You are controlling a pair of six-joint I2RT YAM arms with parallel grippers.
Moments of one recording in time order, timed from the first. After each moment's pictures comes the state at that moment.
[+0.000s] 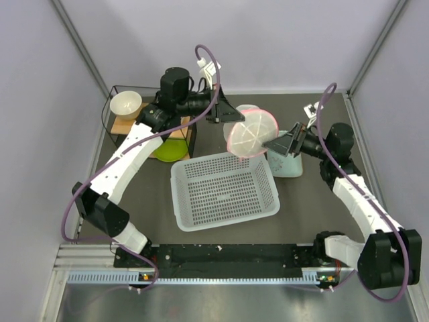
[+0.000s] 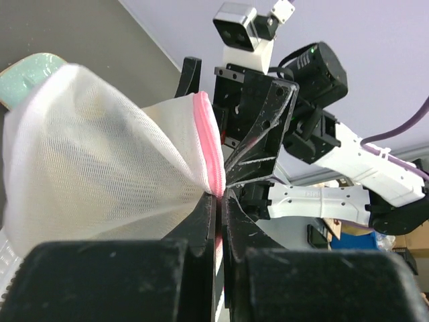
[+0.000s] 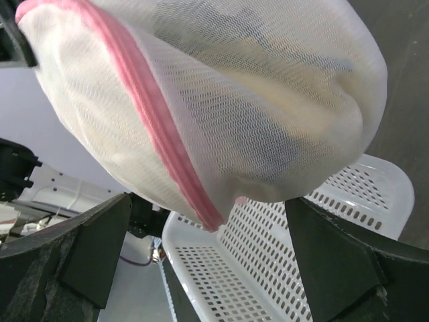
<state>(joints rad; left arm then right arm) -0.53 1.58 1.71 -0.37 0.79 -0.62 0.10 1.10 0.76 0.23 -0.95 0.74</state>
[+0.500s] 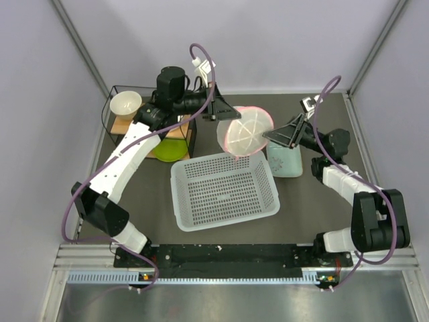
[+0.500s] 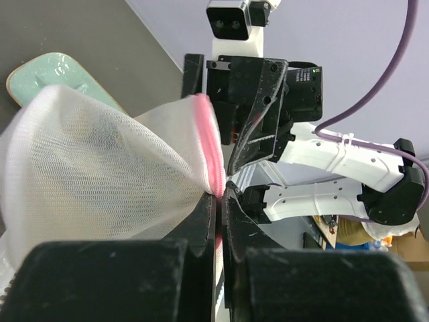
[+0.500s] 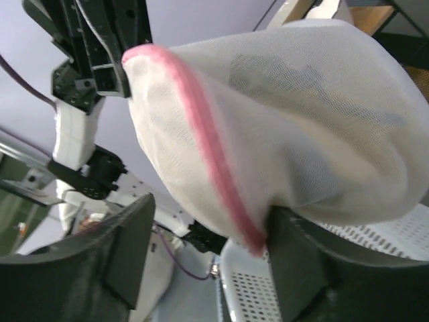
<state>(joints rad) -0.49 1.58 1.70 -0.36 0.80 -0.66 0.10 1.36 0.68 1.09 -1.05 1.33</state>
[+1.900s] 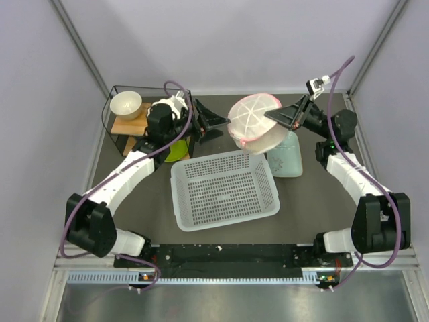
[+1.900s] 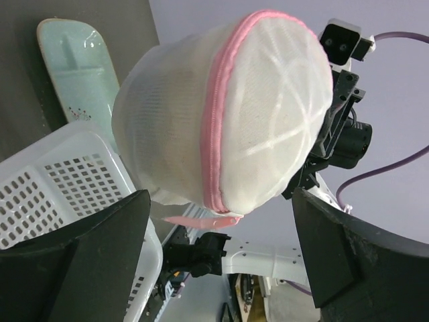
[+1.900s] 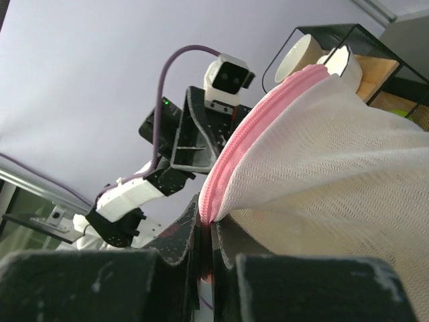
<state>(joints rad) -0.40 1.38 1.09 0.16 0.64 -1.16 0.09 1.36 0.90 0.89 -0.99 1.40</state>
